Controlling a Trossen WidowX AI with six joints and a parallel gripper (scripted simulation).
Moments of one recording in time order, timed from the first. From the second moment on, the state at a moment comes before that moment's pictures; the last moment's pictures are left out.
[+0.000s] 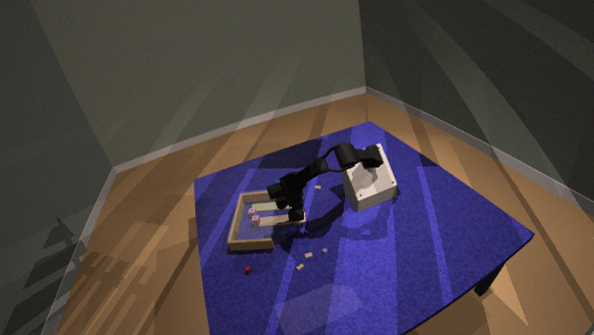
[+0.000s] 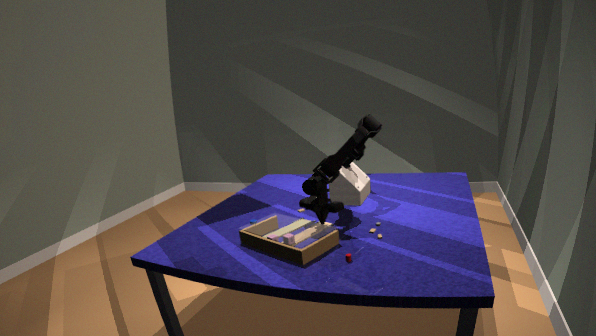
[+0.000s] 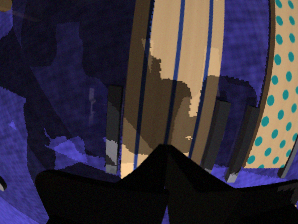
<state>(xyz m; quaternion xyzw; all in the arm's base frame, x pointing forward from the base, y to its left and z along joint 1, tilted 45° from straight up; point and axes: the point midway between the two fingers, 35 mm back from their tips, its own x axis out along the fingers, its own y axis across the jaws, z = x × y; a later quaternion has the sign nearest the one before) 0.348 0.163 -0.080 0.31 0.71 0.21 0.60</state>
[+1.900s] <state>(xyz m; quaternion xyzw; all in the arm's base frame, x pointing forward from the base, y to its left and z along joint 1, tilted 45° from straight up) 0.266 0.170 -0.063 0.31 0.70 0.21 0.60</state>
